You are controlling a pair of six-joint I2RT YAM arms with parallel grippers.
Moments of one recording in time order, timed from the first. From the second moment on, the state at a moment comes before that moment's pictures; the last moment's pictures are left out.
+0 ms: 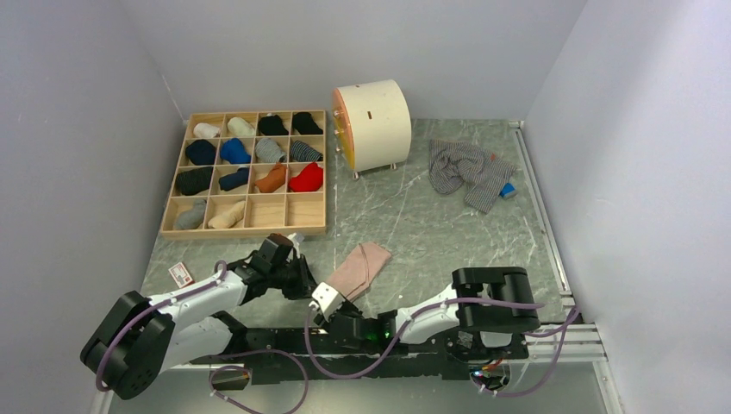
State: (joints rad) left arm -0.60 1.09 0.31 -0.15 0.34 -0.87; right arm 1.59 1.74 0.66 0.44 0.61 0.28
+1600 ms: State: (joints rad) left arm -0.54 1.00 0.30 -0.24 0.35 -0.84; right arm 1.30 1.73 0.34 1.01 0.03 0.72
